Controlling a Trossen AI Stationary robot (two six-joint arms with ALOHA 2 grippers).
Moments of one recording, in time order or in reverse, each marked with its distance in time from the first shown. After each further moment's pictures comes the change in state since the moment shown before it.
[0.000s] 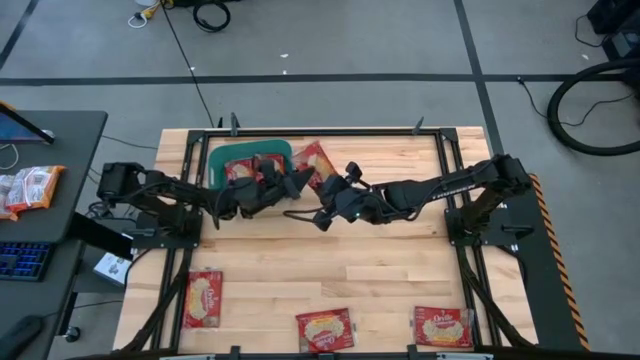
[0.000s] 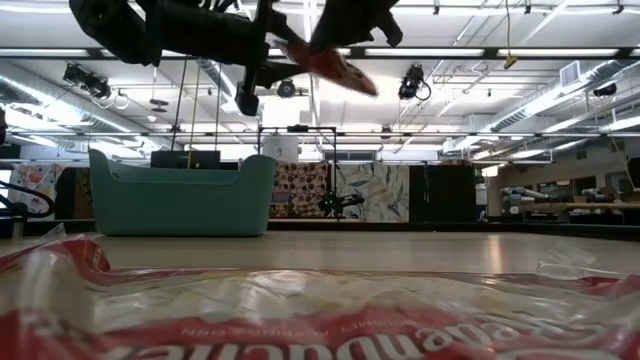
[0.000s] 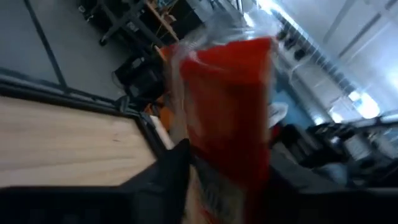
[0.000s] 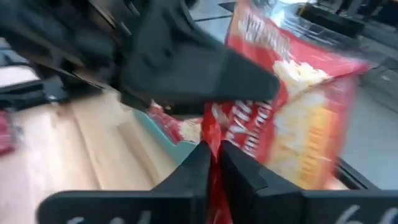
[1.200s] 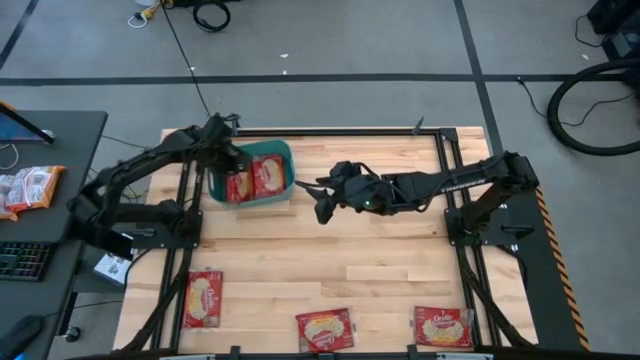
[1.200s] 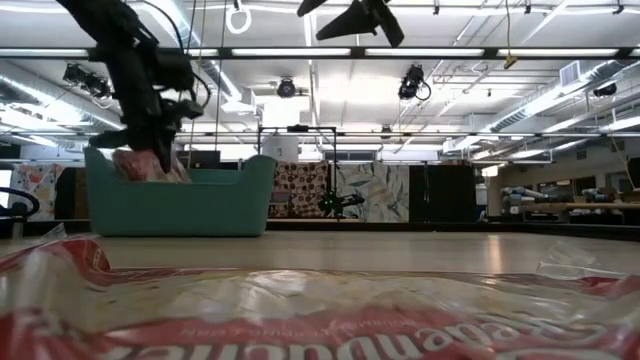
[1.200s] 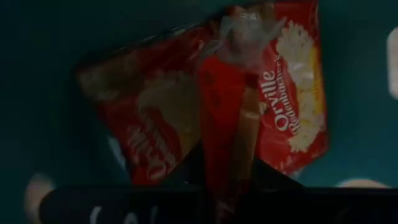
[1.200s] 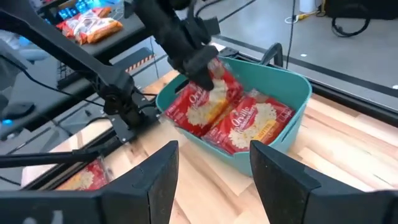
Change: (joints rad) left arm 0.865 -0.304 0.136 -1.763 0.730 0.283; right arm -0.033 -0.065 0.002 0.030 -0.162 0.312
